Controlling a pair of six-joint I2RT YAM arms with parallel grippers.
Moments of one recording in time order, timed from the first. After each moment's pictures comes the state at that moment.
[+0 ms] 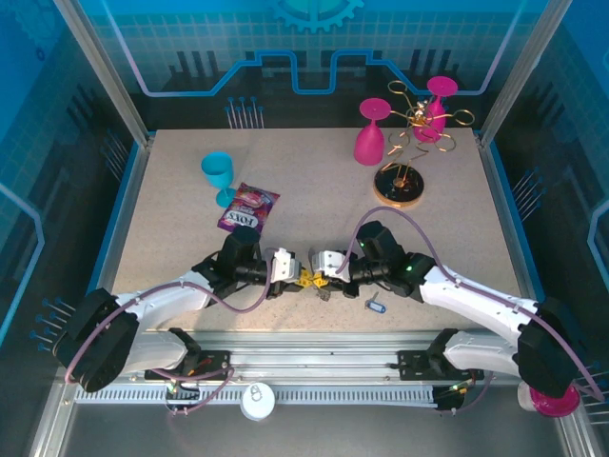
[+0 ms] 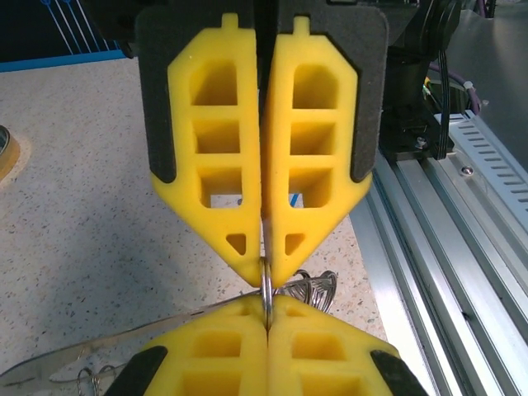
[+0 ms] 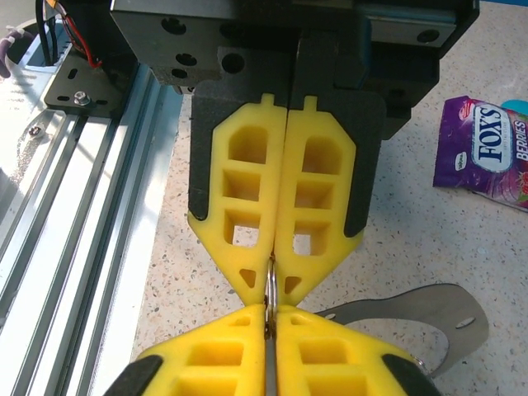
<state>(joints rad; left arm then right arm) -0.60 1.24 0.48 0.23 0.86 0.52 0.77 1.16 0.68 -0.21 -0.56 -0.59</state>
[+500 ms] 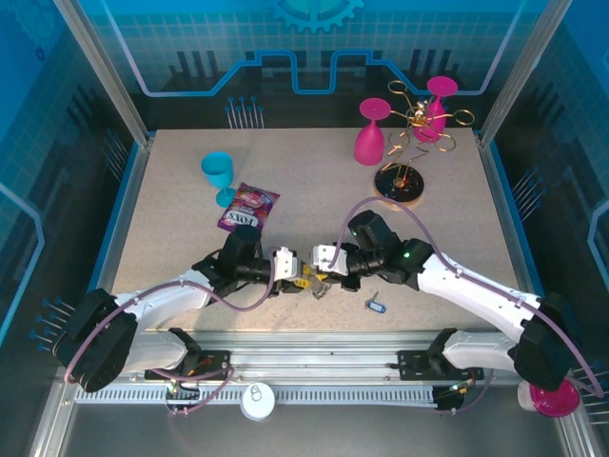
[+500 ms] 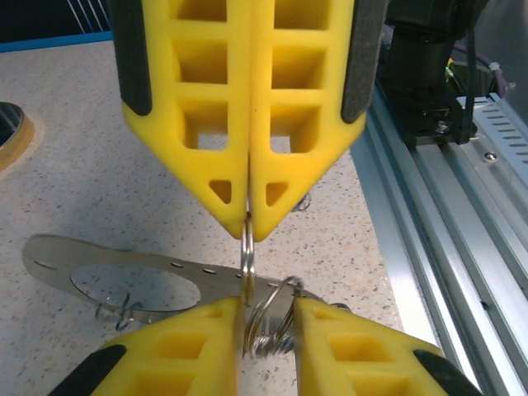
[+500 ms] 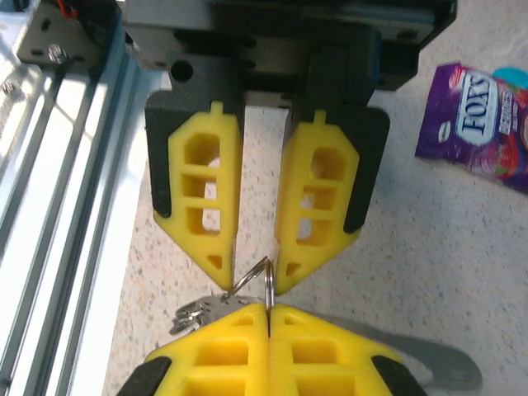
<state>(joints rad) -0.60 1.24 0.51 0.16 0.79 0.55 0.78 1.21 0.88 -0.50 -0.44 -0.69</state>
